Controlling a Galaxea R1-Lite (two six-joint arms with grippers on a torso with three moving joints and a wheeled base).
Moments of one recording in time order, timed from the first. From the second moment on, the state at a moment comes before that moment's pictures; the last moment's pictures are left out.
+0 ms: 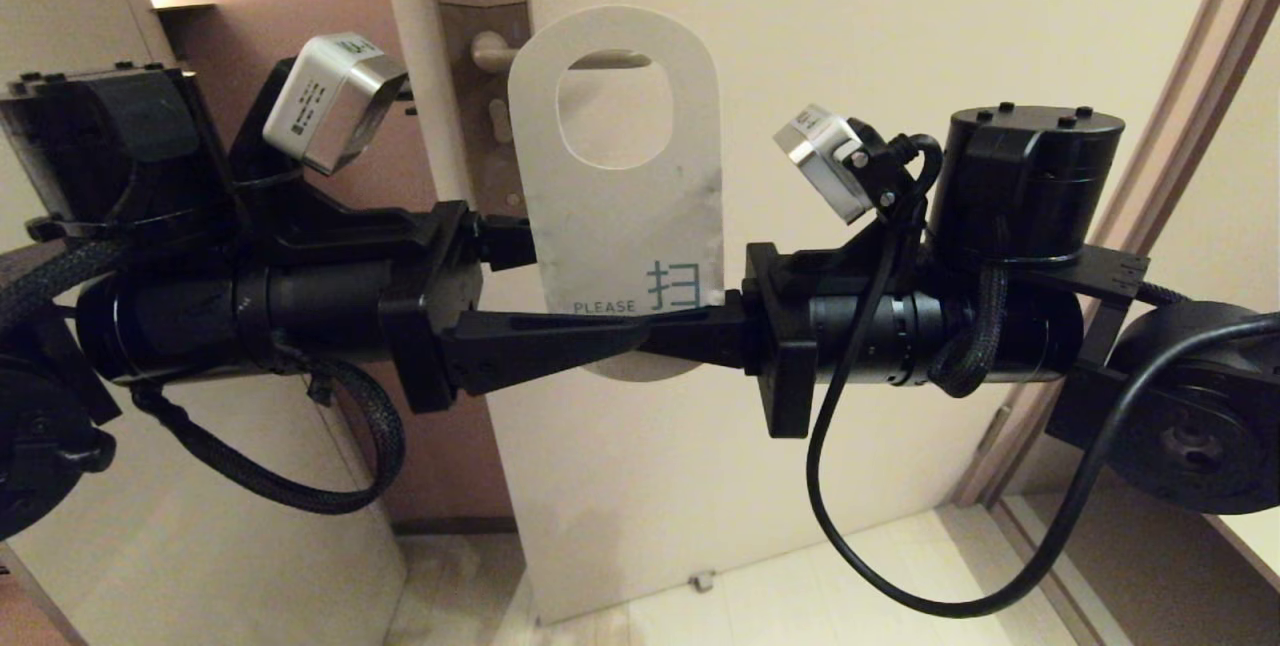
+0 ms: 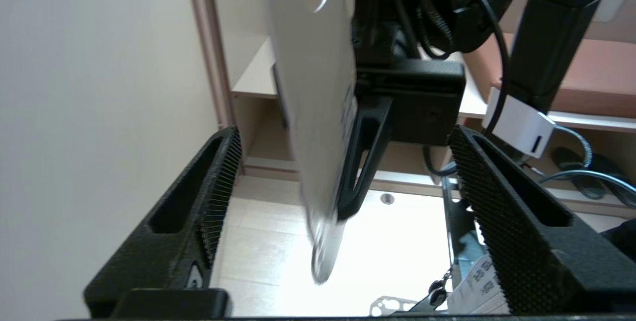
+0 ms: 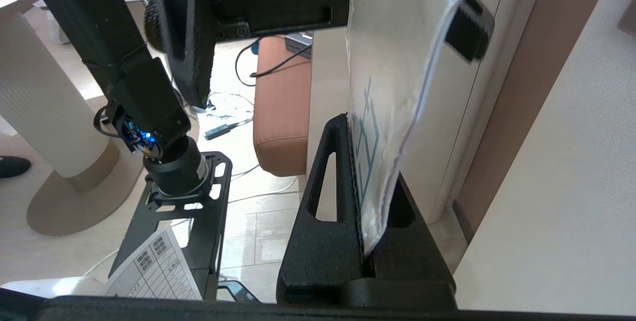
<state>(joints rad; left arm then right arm) -0.49 1.51 -0.90 -0.62 -0.91 -0.01 0.68 1.76 -1.08 -0.61 0.80 0.03</state>
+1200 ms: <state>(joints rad) -0.34 1.39 -0.82 -0.62 -0.91 -0.01 0.63 1.75 -1.08 -0.61 0.75 0.03</state>
